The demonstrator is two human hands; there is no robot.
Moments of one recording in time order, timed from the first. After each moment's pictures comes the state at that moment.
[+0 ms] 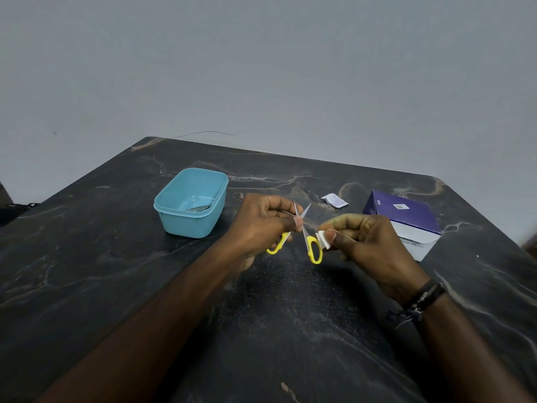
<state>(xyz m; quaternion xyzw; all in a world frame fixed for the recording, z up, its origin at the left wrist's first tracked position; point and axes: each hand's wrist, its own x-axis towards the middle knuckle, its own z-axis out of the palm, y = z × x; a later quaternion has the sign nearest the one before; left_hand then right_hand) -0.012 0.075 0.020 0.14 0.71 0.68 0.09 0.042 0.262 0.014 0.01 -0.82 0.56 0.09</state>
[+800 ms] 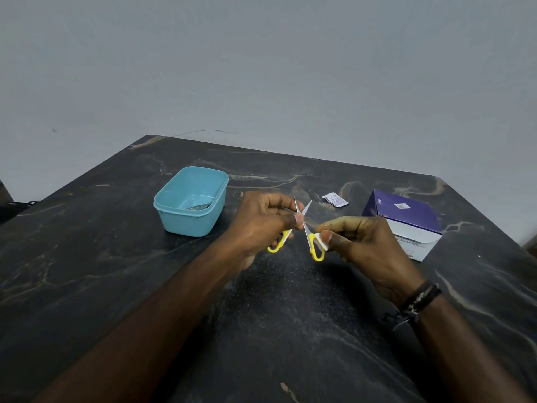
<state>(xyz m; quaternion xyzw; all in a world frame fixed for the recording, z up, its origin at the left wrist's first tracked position) -0.012 0.075 0.020 0.14 0.71 0.68 0.09 0.040 0.258 0.009 0.01 -0.81 0.57 0.11</state>
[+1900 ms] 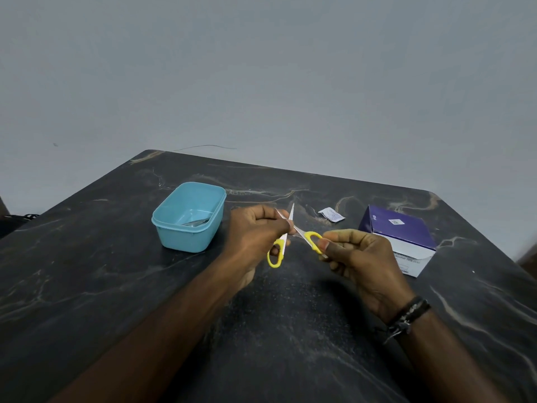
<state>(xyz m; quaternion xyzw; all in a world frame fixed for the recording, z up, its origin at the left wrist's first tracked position) -0.009 0.079 0.025 0.05 0.67 0.74 0.05 0.040 0.251 0.012 -0.10 -0.69 0.71 0.12</state>
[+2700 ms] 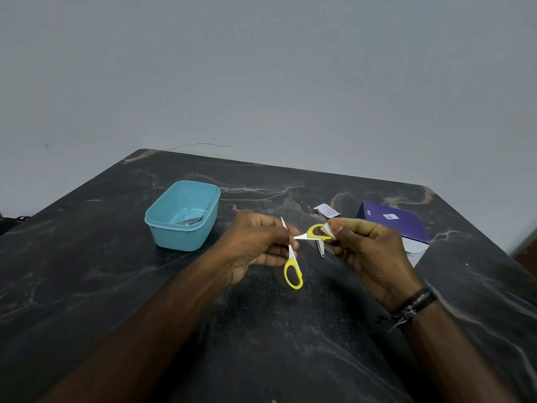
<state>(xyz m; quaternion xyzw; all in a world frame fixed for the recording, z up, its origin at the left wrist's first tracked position) -0.010 0.073 0.025 0.10 0.68 0.70 0.20 0.040 0.261 0.018 -0.09 -0.66 0.74 0.15</state>
